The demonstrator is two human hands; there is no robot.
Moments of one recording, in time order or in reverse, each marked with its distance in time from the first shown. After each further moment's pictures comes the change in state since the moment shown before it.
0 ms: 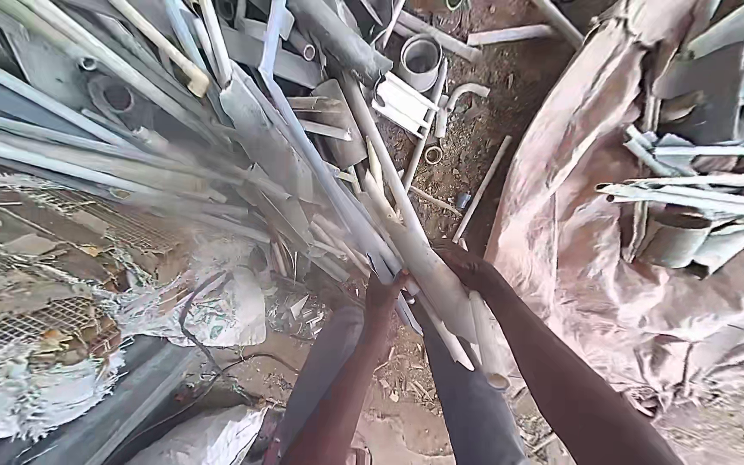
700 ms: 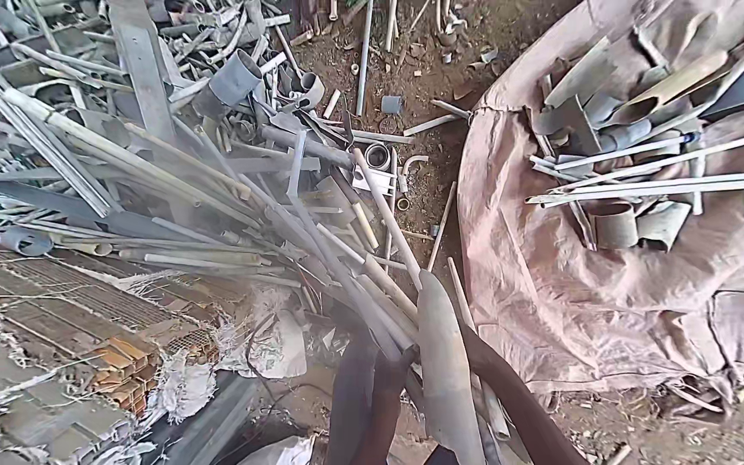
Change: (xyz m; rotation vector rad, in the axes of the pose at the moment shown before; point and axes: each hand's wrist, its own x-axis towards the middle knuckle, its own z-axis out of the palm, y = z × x) left_hand -0.256 0.054 0.028 0.146 0.033 -0.074; right_hand -0.254 0.002 0.017 0.483 0.197 -0.126
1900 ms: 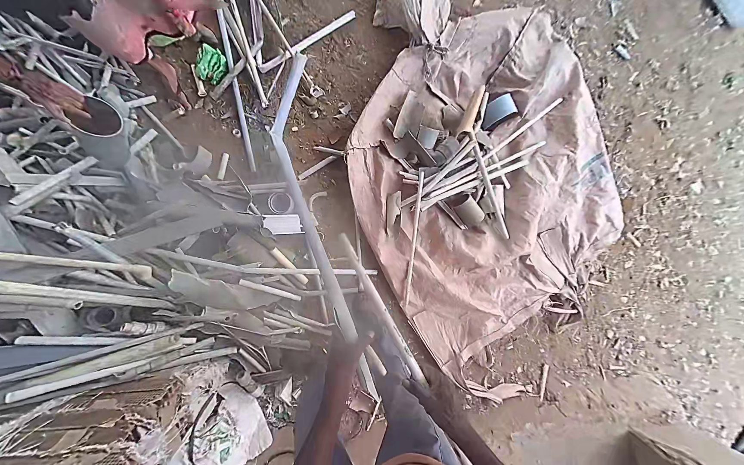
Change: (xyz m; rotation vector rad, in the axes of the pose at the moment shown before) left_hand -0.020 0.047 0.074 0.442 -0.241 0.229; right_hand -0.135 0.055 -0.030 -0.281 0.515 0.073
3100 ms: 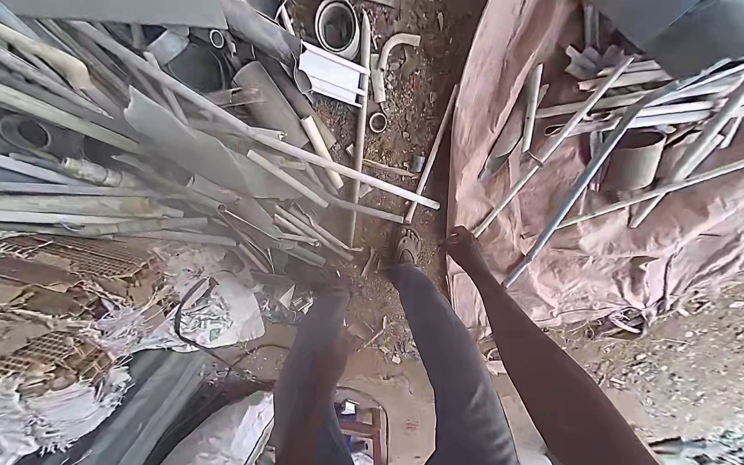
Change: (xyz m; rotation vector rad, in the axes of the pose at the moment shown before) left_hand 0.117 -0.291 -0.078 0.541 -0.228 -0.540; right_hand 0.365 0.064 0.114 -0.591 -0.127 0.054
